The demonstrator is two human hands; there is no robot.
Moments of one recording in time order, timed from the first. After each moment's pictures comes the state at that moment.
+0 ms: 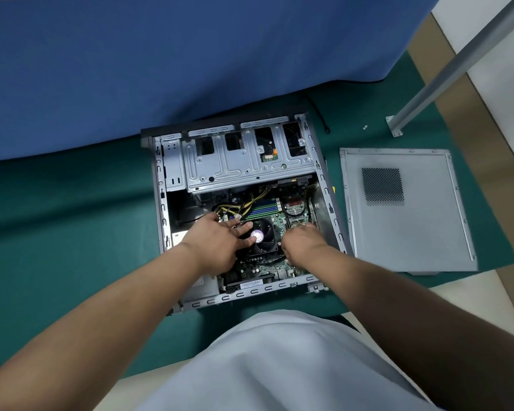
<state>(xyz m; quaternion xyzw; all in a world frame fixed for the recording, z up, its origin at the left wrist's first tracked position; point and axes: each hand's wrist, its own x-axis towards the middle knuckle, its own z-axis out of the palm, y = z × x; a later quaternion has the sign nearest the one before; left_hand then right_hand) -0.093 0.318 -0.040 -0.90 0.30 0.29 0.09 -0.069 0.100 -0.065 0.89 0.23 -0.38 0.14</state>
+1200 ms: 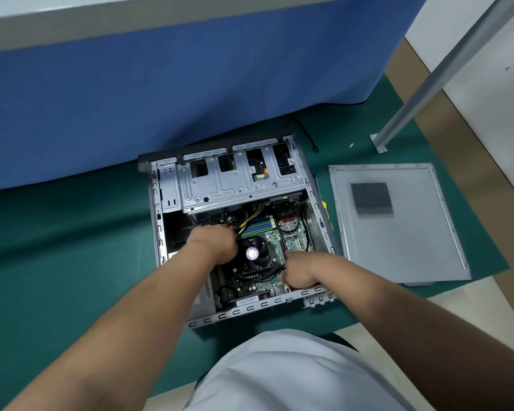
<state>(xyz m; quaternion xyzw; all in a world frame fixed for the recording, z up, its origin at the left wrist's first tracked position) -0.050 0.300 -0.050 -0.92 0.05 0.40 0.02 -0.068 0.092 -0.033 0.81 0.18 -0.55 0.08</state>
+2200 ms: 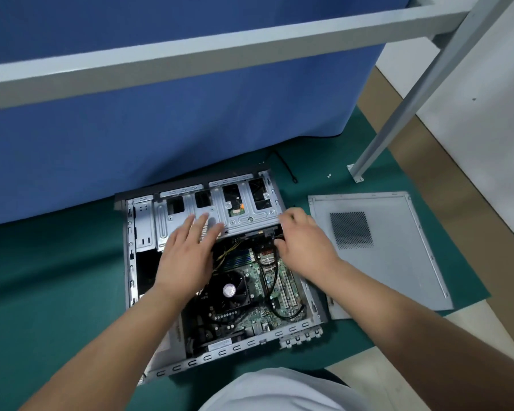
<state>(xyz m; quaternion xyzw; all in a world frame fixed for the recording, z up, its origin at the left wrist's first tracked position) -0.053 0.301 -0.030 -0.99 0.09 0.04 -0.05 -0.012 0.046 0.023 0.97 0.13 -0.18 -0.11</state>
